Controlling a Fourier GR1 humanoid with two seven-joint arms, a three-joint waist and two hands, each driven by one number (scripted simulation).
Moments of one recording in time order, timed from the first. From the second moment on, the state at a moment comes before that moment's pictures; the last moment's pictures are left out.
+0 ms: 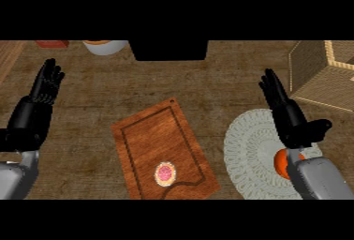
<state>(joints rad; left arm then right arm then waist) -0.21 0.54 -0.18 -1.53 0.28 0.27 -0.15 -0.25 -0.31 0.20 -1.42 -0.23 -0.16 -0.11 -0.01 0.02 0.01</state>
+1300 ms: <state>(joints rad) 0.07 0.46 -0.25 -1.39 0.38 0.23 0.11 -0.22 -0.81 0.22 -1.96 0.07 0.27 -0.04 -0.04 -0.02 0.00</state>
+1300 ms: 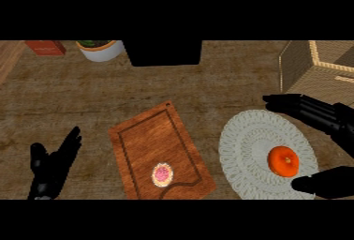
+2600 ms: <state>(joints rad) 0.08 0.42 -0.23 -1.42 0.33 0.22 0.17 -0.19 -1.25 -0.18 -1.90 0.01 0.89 -0.14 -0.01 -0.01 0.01</state>
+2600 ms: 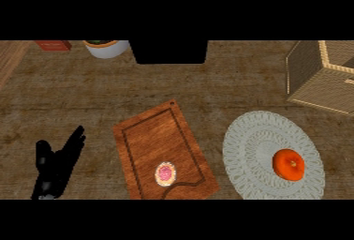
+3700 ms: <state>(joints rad) 0.09 0.38 -0.20 -1.43 0.27 0.17 0.17 -0.04 -0.90 0.08 -1.86 0.52 0.66 -0.26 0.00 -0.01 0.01</state>
